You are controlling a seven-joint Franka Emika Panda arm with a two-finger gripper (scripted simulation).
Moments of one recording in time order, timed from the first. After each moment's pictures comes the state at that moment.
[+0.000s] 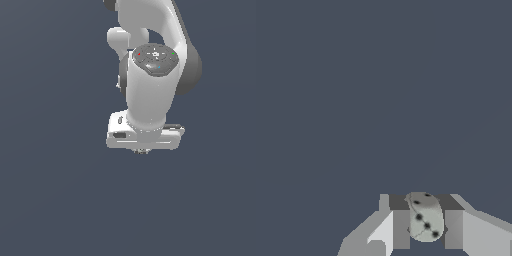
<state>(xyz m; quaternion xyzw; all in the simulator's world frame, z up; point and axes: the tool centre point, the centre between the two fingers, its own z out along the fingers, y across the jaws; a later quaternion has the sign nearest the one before) 0.099 0.040 0.234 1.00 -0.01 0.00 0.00</state>
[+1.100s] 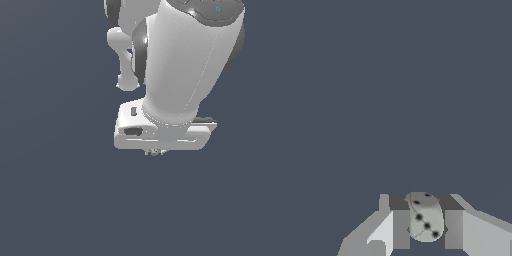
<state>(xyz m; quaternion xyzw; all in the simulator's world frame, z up) 0.137 0.069 0.298 1.00 -0.01 0.00 0.00</state>
